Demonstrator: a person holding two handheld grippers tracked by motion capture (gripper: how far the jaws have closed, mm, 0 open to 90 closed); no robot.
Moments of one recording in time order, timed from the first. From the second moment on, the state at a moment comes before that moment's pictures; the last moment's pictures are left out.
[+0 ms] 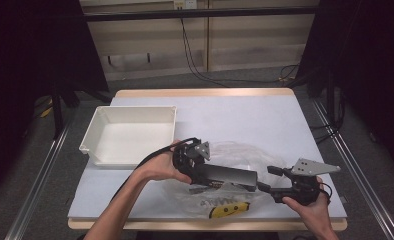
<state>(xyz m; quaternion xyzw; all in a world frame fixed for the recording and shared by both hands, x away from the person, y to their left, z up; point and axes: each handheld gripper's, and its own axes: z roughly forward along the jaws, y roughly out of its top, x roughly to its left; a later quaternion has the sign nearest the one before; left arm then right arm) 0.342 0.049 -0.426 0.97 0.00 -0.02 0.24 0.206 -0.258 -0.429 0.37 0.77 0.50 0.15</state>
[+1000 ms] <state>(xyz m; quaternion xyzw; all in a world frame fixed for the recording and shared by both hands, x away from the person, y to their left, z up) 0.341 0.051 -0.419 0.97 -0.01 -0.05 0.25 0.204 -0.261 -0.428 0.37 0.76 0.50 0.17</state>
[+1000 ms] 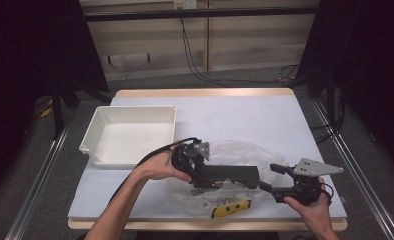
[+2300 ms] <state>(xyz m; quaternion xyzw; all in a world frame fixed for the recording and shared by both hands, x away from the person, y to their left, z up) 0.347 0.076 -0.363 0.94 0.01 -0.02 0.33 0.203 -0.266 -0.425 0.38 0.75 0.52 0.17</state>
